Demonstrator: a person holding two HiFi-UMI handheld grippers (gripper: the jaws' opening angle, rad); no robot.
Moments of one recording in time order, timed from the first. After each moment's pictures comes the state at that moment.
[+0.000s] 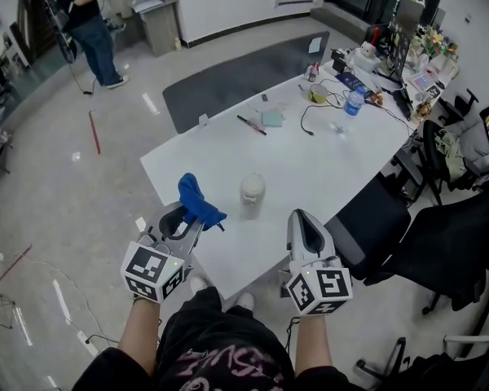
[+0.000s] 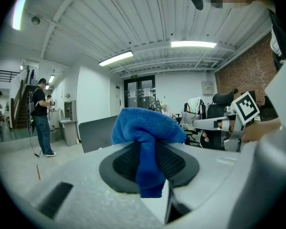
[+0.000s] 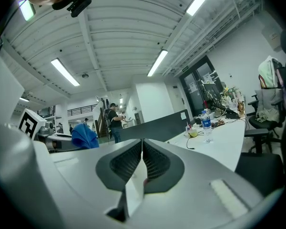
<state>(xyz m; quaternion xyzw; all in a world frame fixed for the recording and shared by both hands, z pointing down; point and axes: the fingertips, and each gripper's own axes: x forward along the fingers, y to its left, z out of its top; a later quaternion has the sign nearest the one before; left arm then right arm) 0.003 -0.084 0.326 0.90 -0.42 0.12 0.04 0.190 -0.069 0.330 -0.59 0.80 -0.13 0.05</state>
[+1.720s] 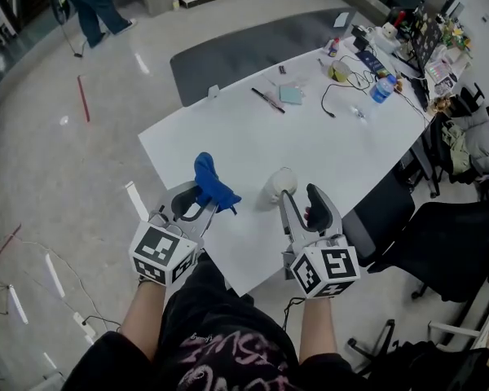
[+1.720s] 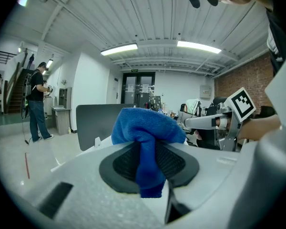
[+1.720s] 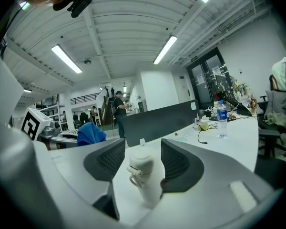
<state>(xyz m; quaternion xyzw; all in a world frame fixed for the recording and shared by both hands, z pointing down) -0.035 -0.156 0.378 0.91 -0.39 0.12 0.10 0.114 -0.150 0.362 -0.56 0.81 -0.14 -0.02</state>
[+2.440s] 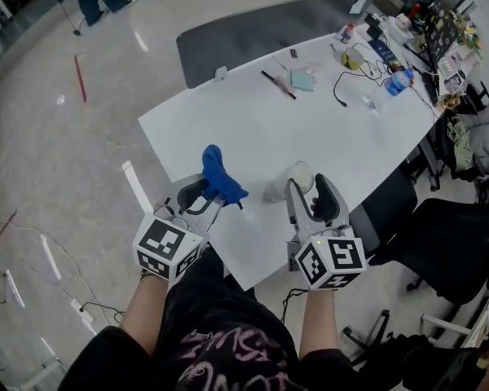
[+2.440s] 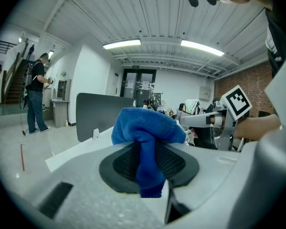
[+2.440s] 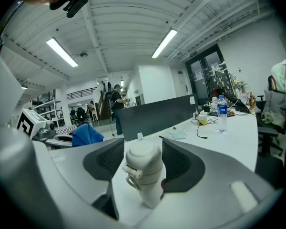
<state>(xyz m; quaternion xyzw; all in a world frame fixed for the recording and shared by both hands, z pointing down) -0.049 -0.169 0.409 0.91 -0.37 0.12 0.13 0.097 -0.175 0.387 -0.57 0.80 -0.16 -0.05</state>
